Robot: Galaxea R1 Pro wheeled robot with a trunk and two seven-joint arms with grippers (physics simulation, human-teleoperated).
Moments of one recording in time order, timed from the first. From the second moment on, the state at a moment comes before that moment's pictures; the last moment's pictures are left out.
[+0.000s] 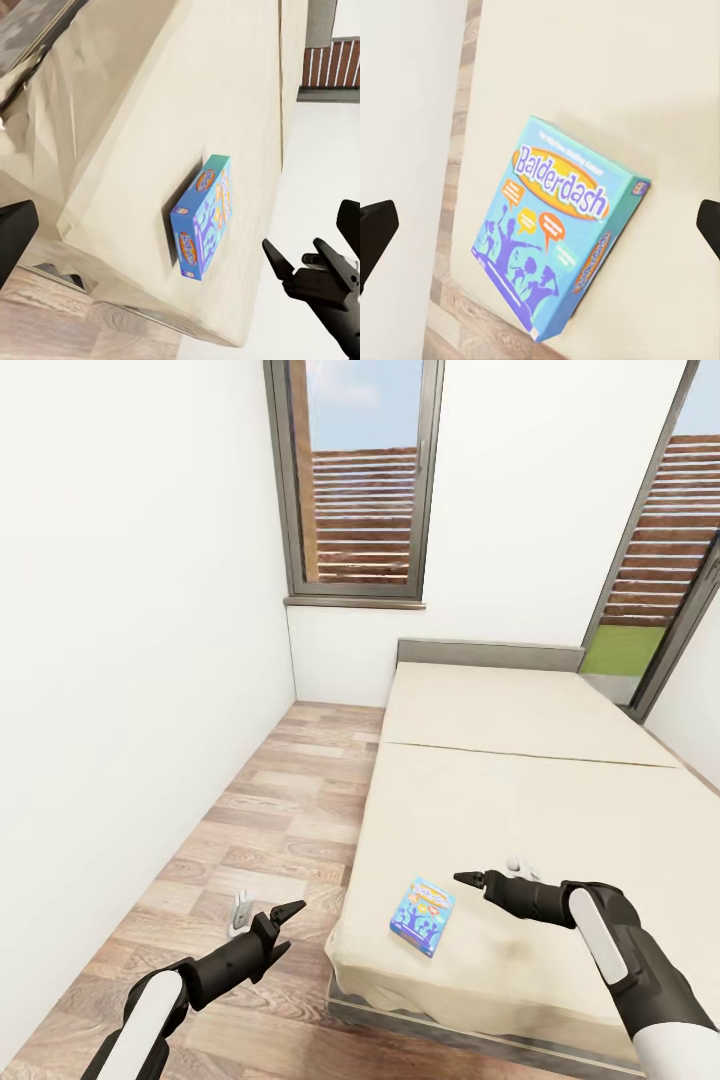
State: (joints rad) left arm -0.22 0.01 0.06 -1.23 1.19 0.77 -0.04; right arm -0.51 -0.20 -0.11 -1.08 -0.53 0.97 0.42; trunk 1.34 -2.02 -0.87
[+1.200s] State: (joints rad) left arm -0.22 0.01 0.06 -1.23 1.19 0.77 -0.04; right arm -0.52 -0.19 -0.12 -0.95 -0.53 0.97 0.41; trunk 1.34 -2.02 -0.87
